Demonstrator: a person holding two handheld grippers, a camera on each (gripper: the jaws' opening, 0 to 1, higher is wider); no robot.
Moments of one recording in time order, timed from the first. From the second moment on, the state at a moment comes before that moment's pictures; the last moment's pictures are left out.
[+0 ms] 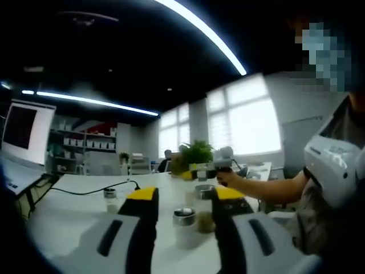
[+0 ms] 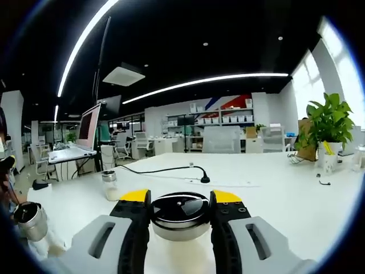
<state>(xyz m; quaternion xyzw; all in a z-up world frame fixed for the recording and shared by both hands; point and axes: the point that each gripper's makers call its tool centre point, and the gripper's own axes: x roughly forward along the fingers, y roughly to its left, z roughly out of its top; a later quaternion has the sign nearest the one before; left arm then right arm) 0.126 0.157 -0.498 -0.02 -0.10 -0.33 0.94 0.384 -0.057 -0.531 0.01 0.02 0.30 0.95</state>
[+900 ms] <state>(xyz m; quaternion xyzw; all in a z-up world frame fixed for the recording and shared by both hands) 0.125 0.154 -0.504 -0.01 -0.09 -0.33 0.94 0.265 -0.065 -0.526 0.04 -0.02 0.37 0.93</state>
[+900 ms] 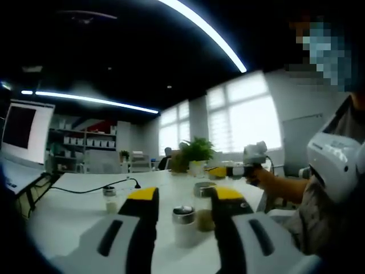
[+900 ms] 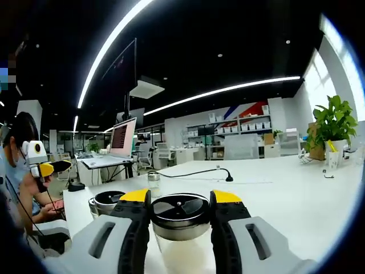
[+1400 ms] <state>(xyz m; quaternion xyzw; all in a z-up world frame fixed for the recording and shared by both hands) 0.127 0.150 -0.507 -0.01 -0.08 -0.33 0.94 0.238 -0.051 -0.538 0.03 -0.02 0.39 0.92</state>
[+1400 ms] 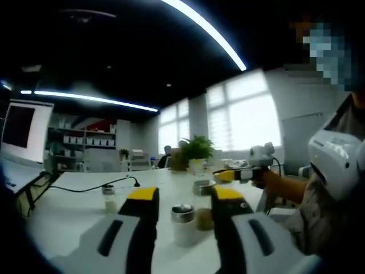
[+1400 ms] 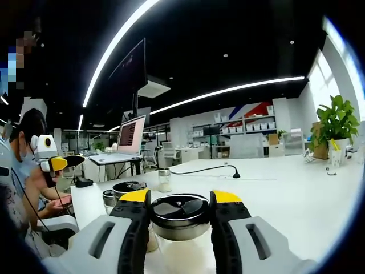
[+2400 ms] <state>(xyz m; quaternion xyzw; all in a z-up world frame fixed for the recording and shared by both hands) 0.131 0.150 -0.511 -0.01 -0.07 -0.33 0.94 0.239 -0.050 -0.539 0.07 -0.01 0.44 0.90</state>
